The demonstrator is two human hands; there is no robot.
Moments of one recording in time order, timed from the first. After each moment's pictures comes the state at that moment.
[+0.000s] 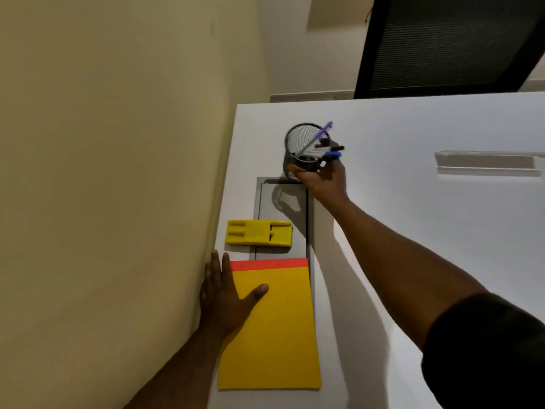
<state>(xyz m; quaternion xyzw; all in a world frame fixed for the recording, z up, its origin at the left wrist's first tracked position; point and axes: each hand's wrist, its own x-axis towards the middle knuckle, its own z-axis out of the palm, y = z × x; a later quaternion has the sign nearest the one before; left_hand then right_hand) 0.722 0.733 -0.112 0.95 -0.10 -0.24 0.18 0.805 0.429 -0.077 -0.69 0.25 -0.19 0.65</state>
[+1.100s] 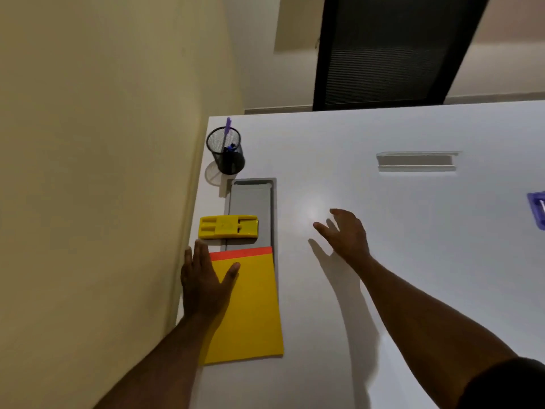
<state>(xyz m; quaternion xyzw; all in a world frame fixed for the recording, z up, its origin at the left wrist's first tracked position) 0.697 0.703 -0.078 0.96 -0.13 -0.14 0.21 0.617 0.393 -0.090 -0.85 0.37 -0.06 0.37</state>
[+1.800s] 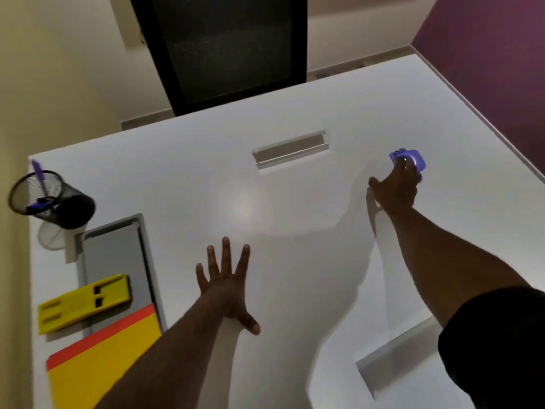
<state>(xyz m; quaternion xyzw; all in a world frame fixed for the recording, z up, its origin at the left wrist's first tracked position) 0.649 0.449 -0.091 0.79 -0.43 -0.40 -0.15 0.458 0.103 -0.070 -0.72 0.66 -0.14 0.17</state>
